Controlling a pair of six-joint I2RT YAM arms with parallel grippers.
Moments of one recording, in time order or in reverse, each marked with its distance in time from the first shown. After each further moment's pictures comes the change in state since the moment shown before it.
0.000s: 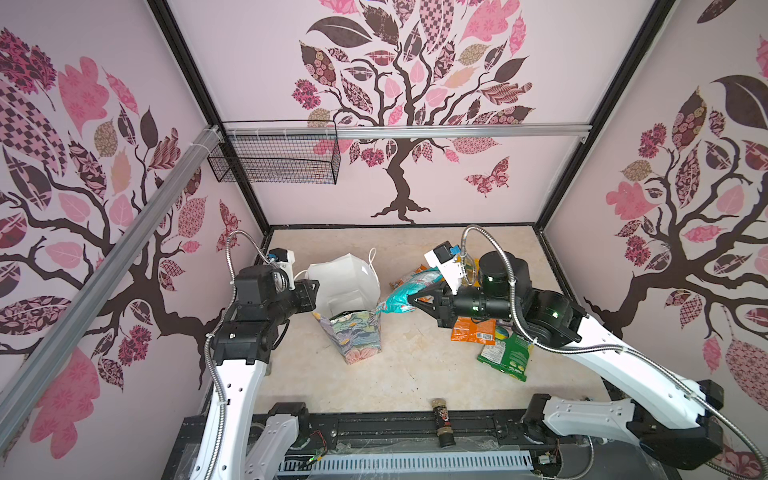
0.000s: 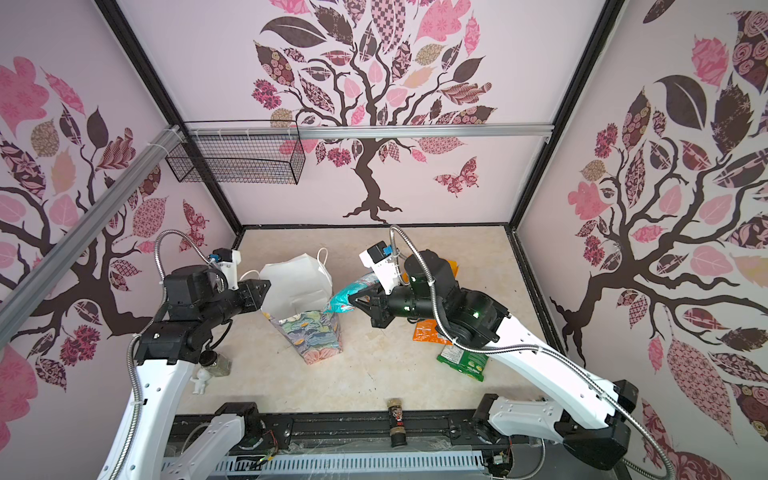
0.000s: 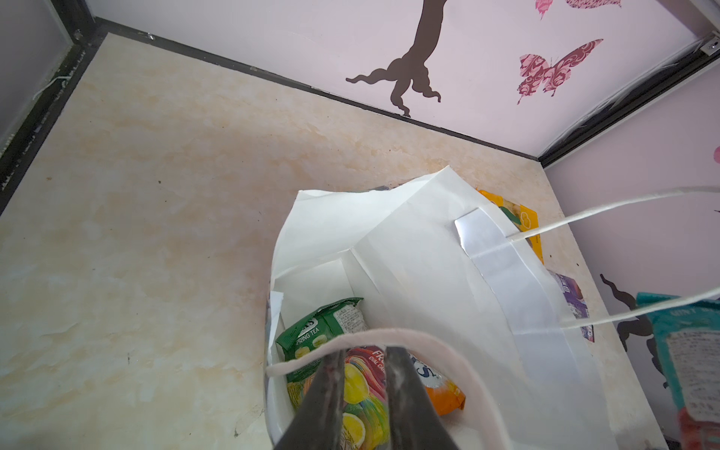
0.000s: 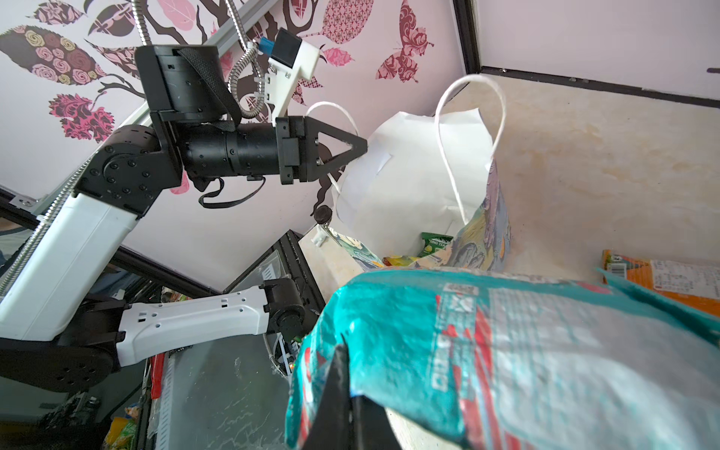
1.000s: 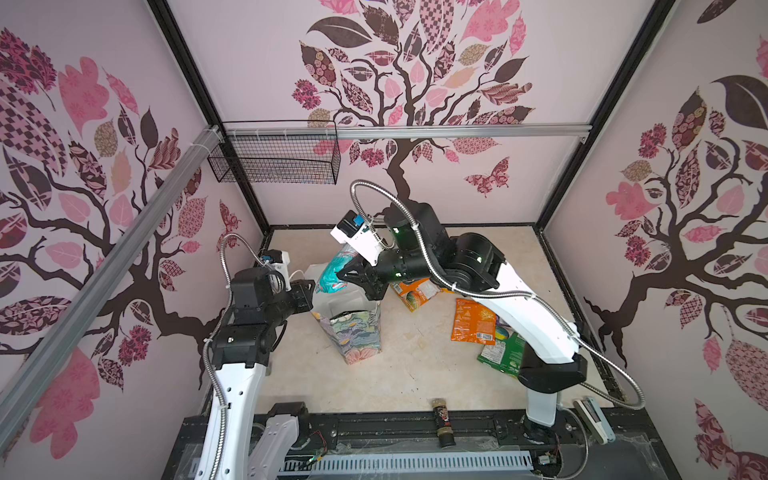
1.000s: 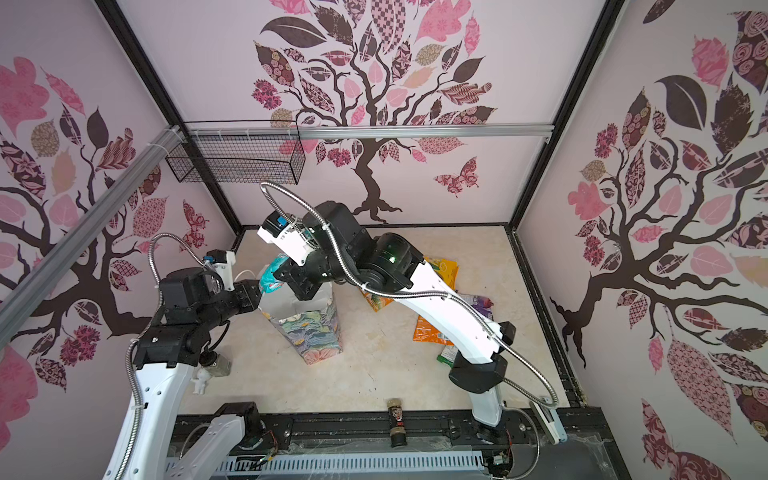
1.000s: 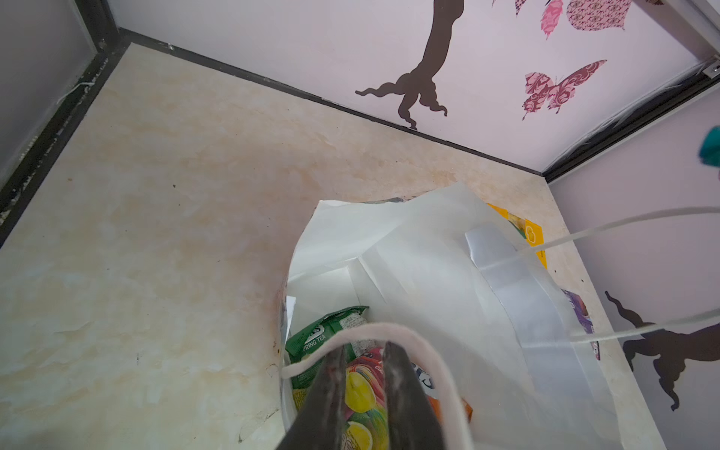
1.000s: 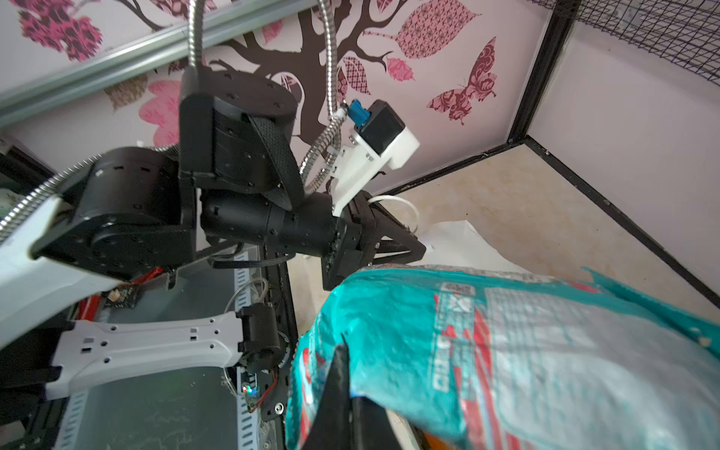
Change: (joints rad) left arm 0.046 -0.026 -0.023 0.024 0.011 -0.012; right arm 0.164 0.790 1.212 -0.570 0.088 -0.373
